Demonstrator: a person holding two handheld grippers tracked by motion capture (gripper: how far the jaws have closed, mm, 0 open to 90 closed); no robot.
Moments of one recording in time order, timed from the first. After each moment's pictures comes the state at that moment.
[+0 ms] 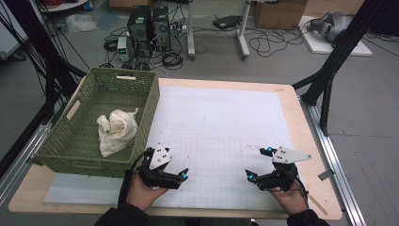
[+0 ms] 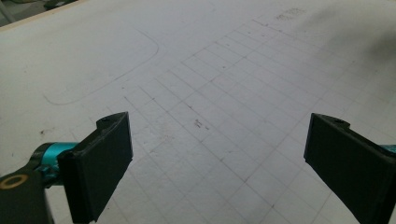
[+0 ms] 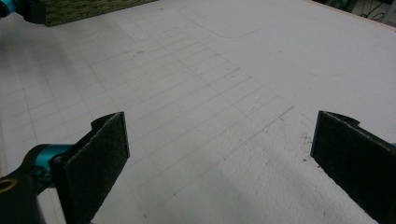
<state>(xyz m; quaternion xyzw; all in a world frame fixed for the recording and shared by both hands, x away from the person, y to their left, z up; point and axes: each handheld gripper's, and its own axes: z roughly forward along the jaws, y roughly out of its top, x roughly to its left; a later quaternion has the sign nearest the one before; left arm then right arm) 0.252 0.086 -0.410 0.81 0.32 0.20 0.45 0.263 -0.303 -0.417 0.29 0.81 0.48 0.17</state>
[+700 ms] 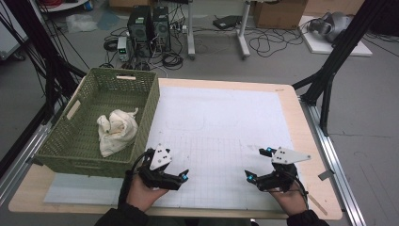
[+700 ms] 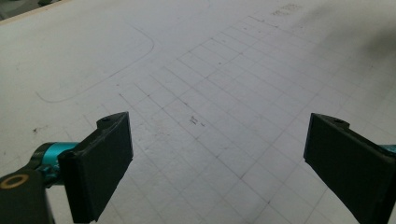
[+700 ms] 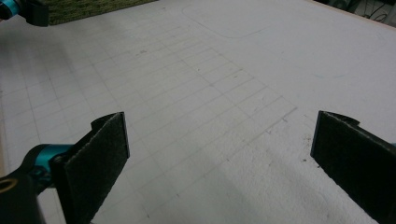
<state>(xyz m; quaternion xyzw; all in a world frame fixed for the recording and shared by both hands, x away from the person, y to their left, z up) 0.251 0.087 -0.411 0.81 0.32 0.20 0.45 0.261 -0.301 -0.417 0.29 0.81 0.48 0.17</state>
